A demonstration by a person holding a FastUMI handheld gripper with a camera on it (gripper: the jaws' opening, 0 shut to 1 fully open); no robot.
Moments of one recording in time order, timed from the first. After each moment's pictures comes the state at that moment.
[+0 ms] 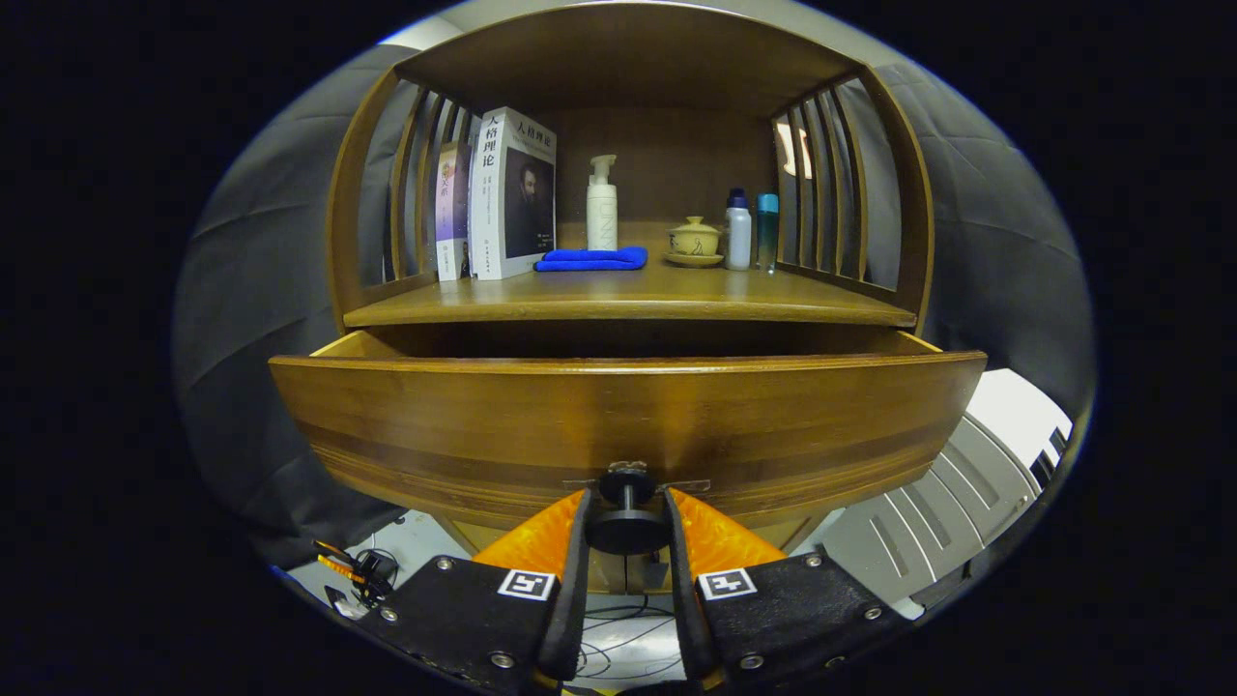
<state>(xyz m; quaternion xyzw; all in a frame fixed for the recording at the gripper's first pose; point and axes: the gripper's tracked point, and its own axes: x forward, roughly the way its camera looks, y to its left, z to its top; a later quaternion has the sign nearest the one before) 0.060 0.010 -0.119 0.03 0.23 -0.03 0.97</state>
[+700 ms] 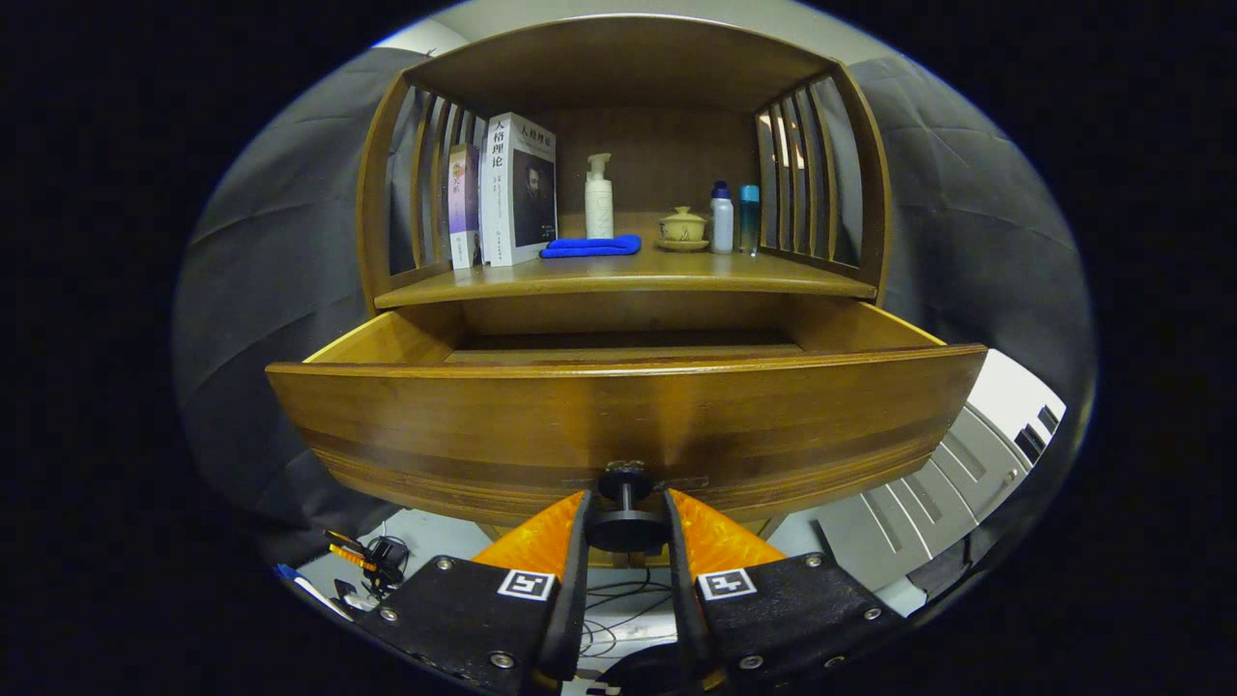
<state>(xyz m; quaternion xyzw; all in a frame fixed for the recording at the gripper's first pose) -0.003 0.012 -0.120 0.04 0.26 -0.03 0.97</state>
